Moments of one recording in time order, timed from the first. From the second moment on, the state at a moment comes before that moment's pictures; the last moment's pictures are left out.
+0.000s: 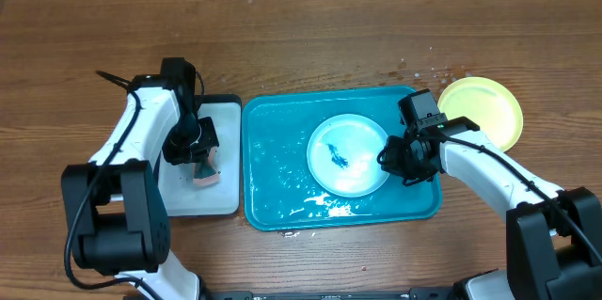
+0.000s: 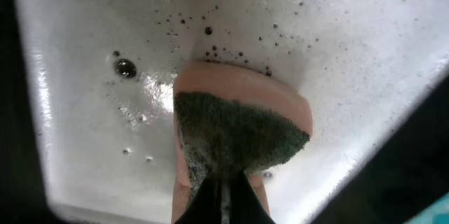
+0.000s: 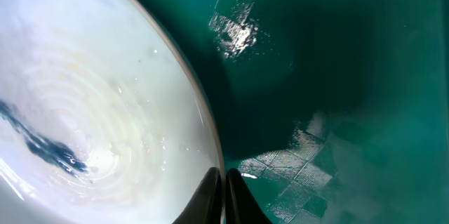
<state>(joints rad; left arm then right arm) 0.03 1.84 1.24 -1.07 -0.01 -0.31 0.30 1.63 0.89 -0.66 -0.19 0.57</state>
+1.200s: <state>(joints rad) 0.03 1.79 1.34 -1.13 0.07 -0.25 0.30 1.64 0.89 -0.64 -0.23 0.49</state>
